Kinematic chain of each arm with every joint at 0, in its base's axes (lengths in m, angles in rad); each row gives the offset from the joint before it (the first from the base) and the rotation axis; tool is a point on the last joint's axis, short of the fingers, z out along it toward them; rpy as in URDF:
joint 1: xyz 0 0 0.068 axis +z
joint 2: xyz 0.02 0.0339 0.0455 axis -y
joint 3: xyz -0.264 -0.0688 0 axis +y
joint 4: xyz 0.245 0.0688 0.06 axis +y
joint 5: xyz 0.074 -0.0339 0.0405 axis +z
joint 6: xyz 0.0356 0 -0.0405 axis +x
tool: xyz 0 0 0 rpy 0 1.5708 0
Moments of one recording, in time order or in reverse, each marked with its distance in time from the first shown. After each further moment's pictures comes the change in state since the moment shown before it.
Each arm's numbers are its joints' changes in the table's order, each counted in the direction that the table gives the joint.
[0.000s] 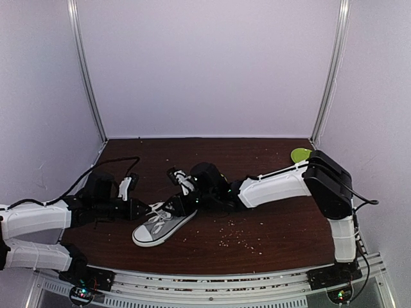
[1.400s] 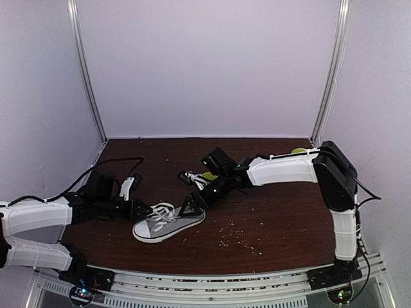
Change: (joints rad) left arm 0.001 -0.026 -0.038 0.056 -0.040 0.052; right arm -0.131 0.014 -0.121 0.518 0.320 -0.231
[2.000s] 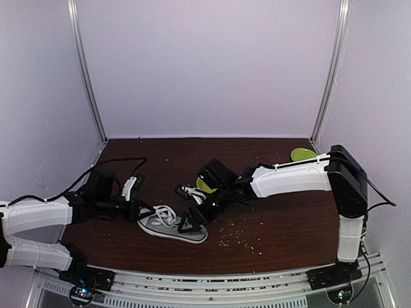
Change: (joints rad) left arm 0.000 -0.002 -0.003 -0.019 -0.089 0.069; right arm 0.107 0.111 0.123 0.017 -0.045 0.110
